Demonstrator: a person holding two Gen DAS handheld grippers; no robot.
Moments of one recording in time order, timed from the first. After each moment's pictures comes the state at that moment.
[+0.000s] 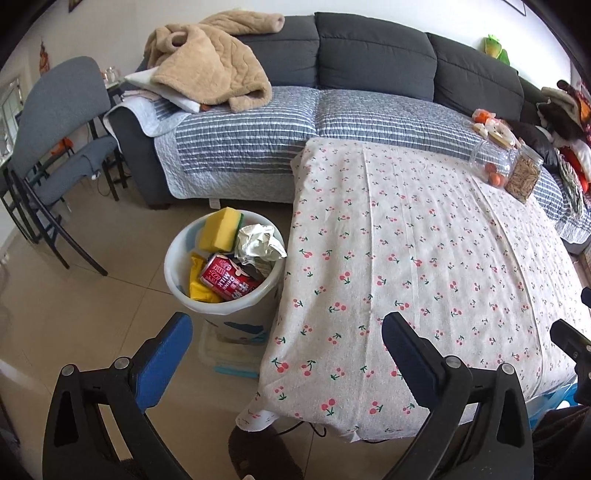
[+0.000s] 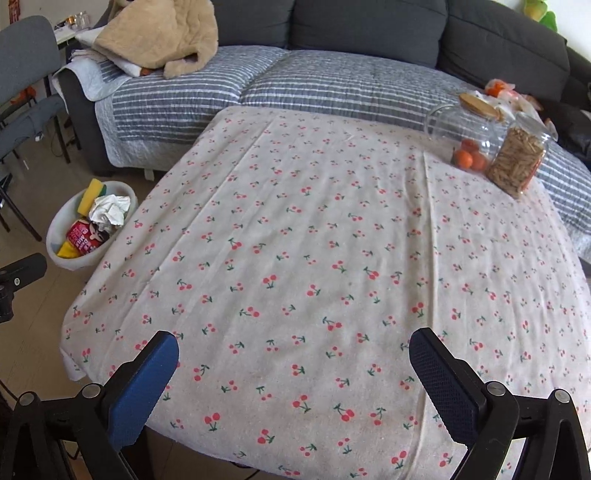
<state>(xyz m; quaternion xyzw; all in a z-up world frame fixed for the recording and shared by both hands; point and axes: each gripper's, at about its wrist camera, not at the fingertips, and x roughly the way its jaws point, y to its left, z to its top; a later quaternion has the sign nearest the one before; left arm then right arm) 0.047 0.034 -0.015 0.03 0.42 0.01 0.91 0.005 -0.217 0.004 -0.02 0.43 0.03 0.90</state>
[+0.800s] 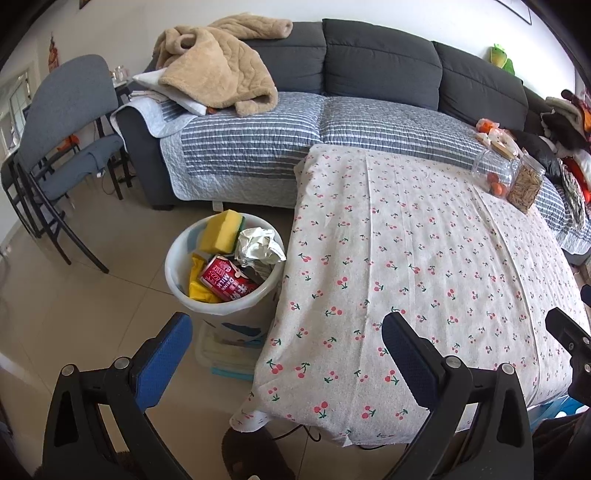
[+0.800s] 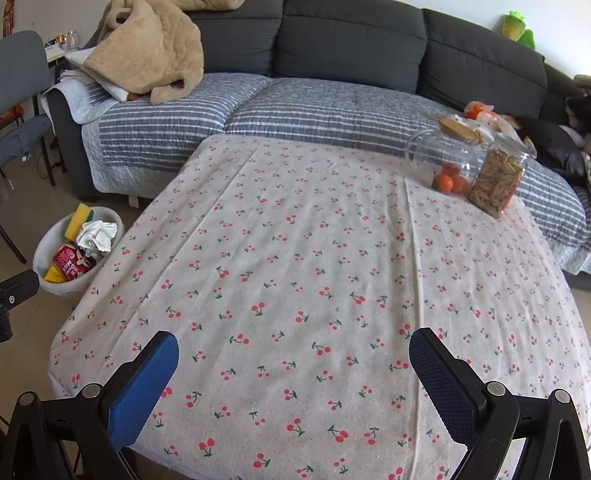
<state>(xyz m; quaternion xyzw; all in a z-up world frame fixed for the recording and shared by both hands) 0.043 0.032 -0.015 0.02 0.41 0.02 0.91 0.001 -0.211 0.008 -0.02 0.39 0.00 0.92</state>
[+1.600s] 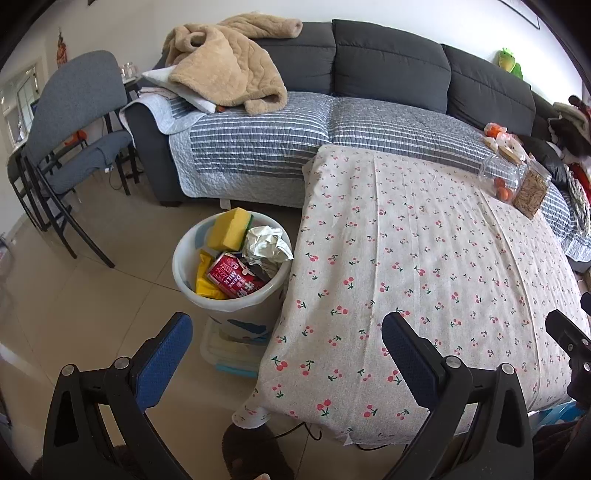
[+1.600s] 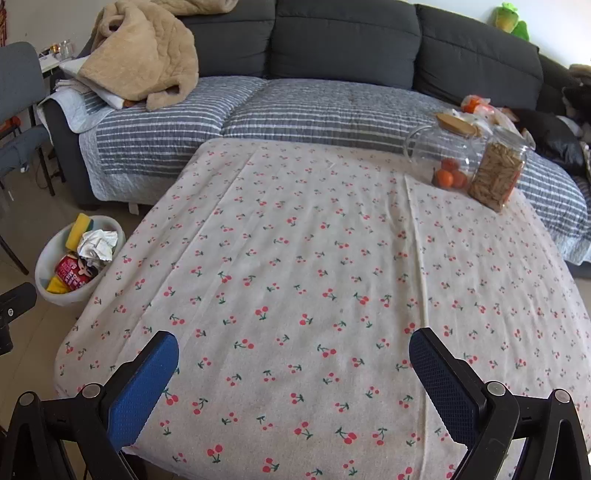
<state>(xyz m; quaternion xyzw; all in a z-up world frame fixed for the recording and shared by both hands) 0.043 0.034 -0.014 0.01 0.41 0.04 0.91 0.005 -0.213 0.008 -0.01 0.39 0.00 0.92</state>
